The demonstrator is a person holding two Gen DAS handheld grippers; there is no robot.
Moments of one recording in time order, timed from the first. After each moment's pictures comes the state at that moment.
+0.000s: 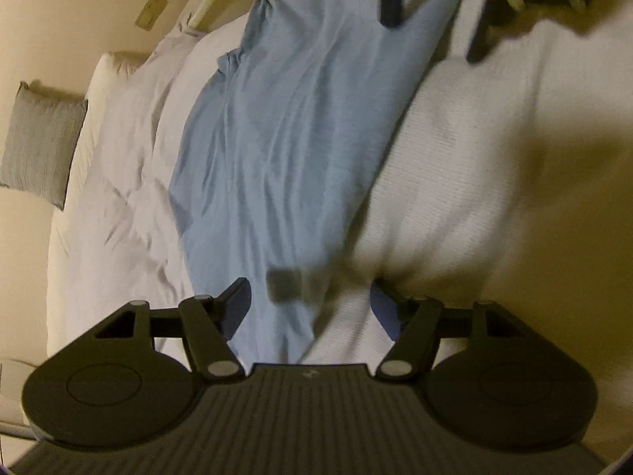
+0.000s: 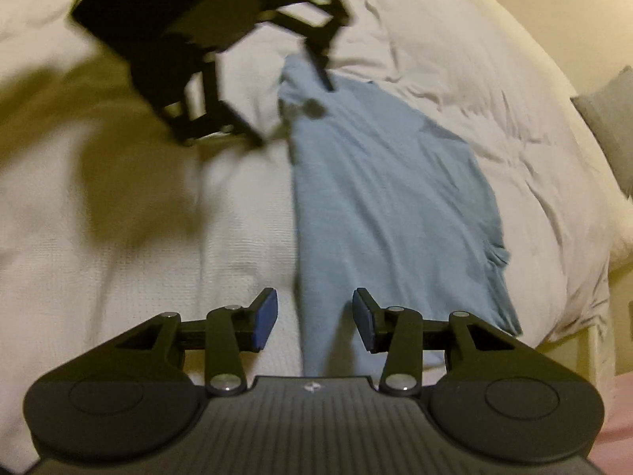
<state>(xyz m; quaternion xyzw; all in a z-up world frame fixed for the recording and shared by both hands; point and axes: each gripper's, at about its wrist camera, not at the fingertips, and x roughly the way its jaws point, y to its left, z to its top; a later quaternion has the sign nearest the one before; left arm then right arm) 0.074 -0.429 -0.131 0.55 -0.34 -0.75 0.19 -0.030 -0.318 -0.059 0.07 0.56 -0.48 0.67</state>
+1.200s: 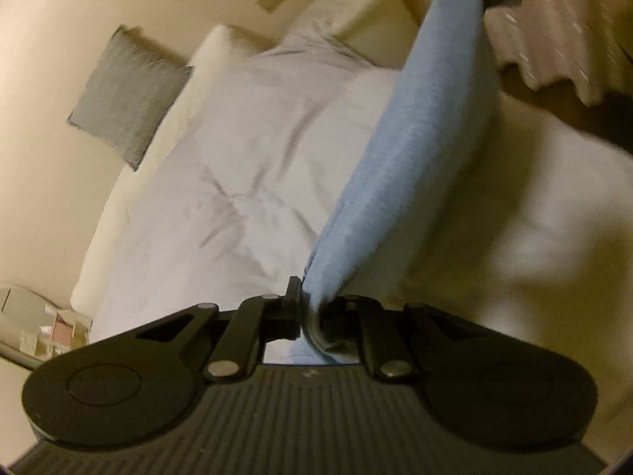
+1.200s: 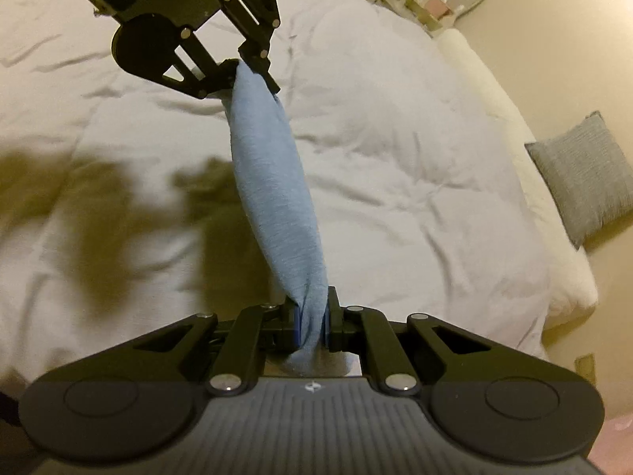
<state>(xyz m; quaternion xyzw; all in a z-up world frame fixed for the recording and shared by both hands) -0.018 -0.541 0.034 0.50 -0.24 -0.77 0.32 -0.179 -0.404 0.096 0.00 0.55 -0.47 0.70</state>
